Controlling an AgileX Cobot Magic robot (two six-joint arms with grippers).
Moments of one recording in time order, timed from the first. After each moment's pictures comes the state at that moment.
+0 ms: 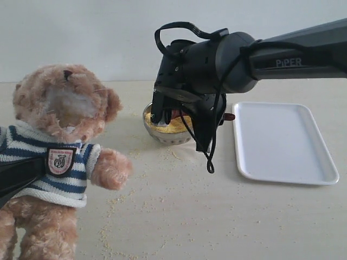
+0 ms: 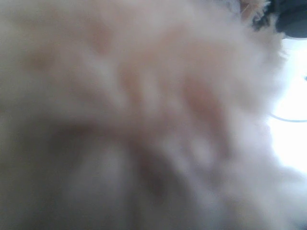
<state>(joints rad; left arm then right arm) 0.22 0.94 -0.17 -1.73 0.91 1.78 0.79 2.08 -1.53 -0.80 1.00 -0.16</state>
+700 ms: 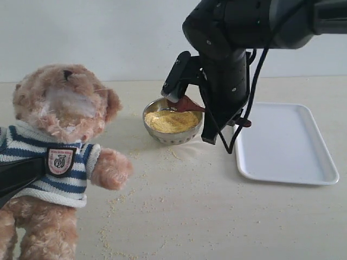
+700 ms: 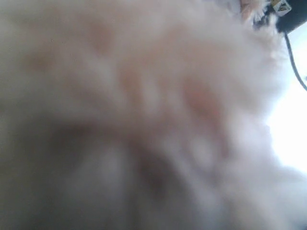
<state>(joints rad) 0.22 0.94 -0.17 -1.73 0.91 1.78 0.71 1.92 -1.53 -0.43 1.11 -0.24</state>
